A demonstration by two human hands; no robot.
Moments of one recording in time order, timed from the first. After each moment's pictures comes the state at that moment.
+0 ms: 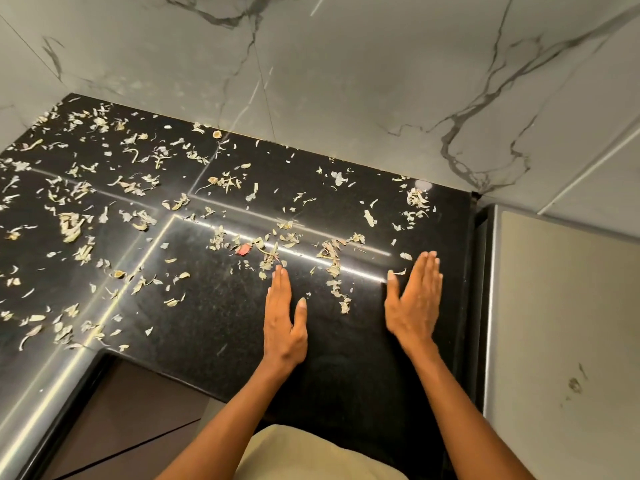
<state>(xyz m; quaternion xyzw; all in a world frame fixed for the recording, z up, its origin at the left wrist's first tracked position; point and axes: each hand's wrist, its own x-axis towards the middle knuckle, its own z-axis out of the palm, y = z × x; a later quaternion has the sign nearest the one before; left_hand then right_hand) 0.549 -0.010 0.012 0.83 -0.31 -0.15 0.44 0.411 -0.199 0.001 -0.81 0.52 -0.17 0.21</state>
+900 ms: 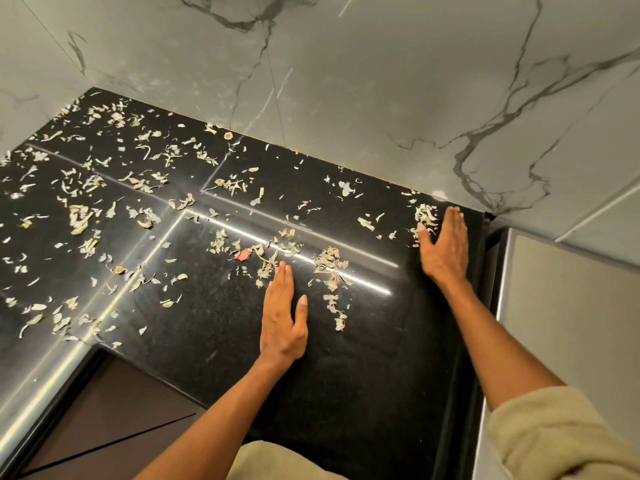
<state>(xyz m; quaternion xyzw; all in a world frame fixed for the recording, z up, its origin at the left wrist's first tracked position) 0.560 -0.039 0.007 0.86 -0.32 -0.10 0.38 0.454 -0.357 0.019 -0.83 0.49 -0.11 0.24</state>
